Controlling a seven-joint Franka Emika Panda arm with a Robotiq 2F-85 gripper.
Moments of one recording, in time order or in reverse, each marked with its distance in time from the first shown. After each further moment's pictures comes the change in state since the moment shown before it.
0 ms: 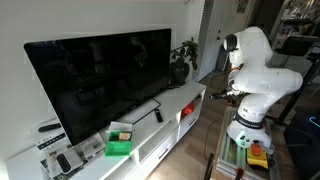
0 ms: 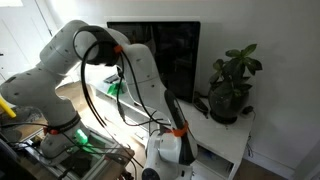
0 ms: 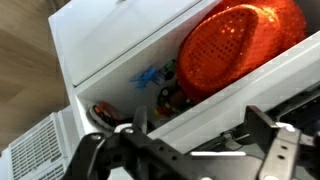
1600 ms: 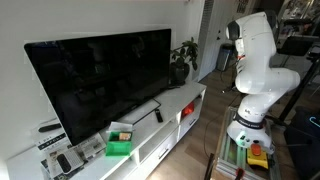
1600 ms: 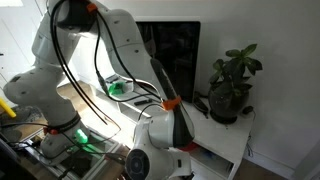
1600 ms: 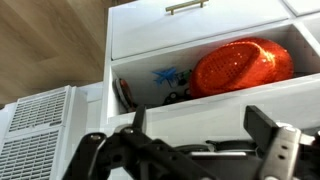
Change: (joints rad) arm 0.156 -0.253 -0.240 -0.196 -0.168 0.096 -0.204
